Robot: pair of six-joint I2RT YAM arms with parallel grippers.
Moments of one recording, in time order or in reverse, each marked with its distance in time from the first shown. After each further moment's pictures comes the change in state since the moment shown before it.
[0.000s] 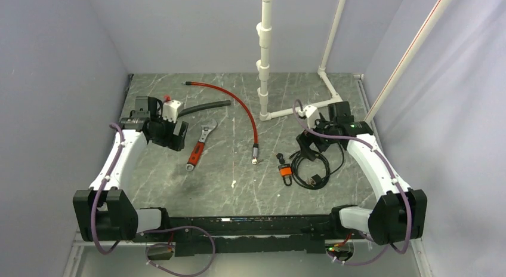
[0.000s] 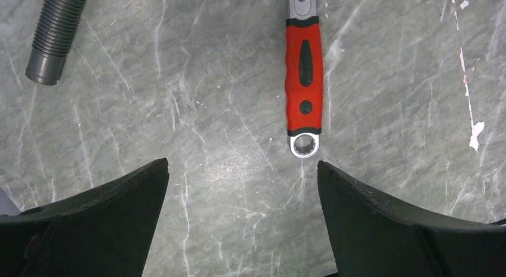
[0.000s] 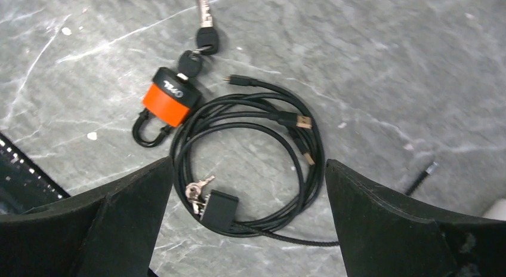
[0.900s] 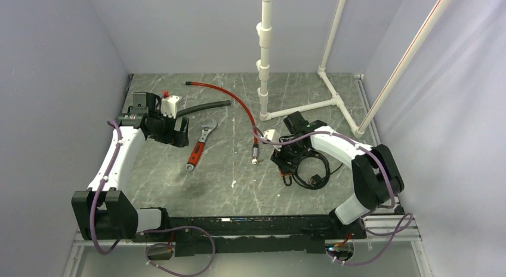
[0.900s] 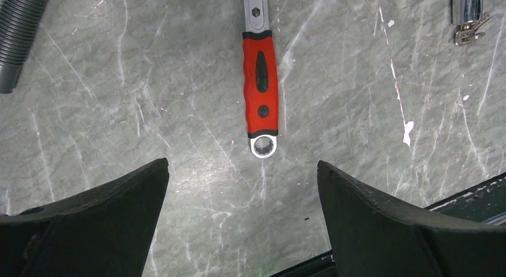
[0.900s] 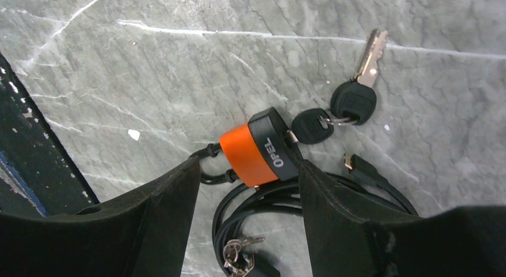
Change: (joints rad) left arm -0.018 0.009 0.075 -0.073 0.100 -0.079; right arm 0.360 0.325 0.002 0.021 0.002 -0.103
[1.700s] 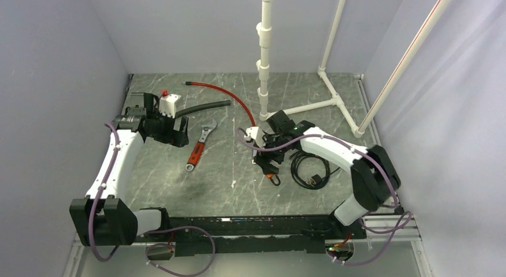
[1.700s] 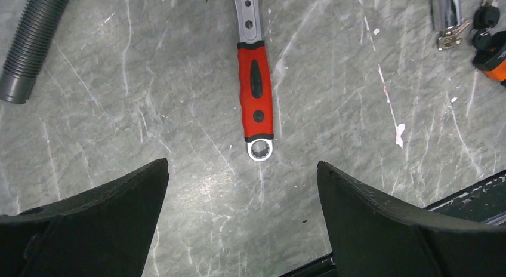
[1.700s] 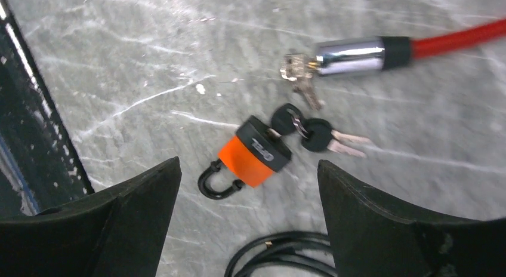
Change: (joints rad) left arm 0.000 -0.032 0.002 0.000 0.015 0.008; right arm 0.178 0.069 0.099 0.096 -0.028 0.094
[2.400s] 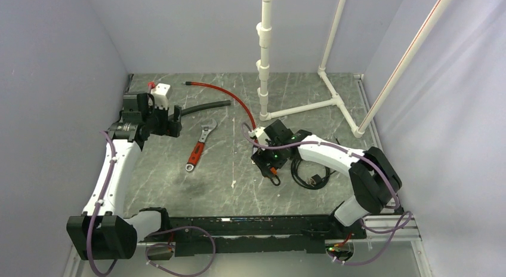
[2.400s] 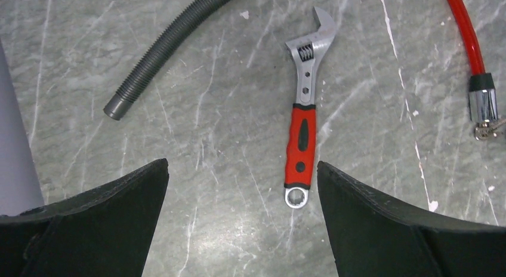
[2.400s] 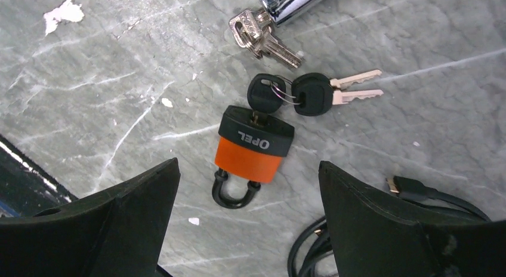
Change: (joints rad) left arm 0.000 -0.117 -0.035 0.195 -0.153 -0.098; right arm 0.047 -0.080 -0.117 0.114 0.277 0.476
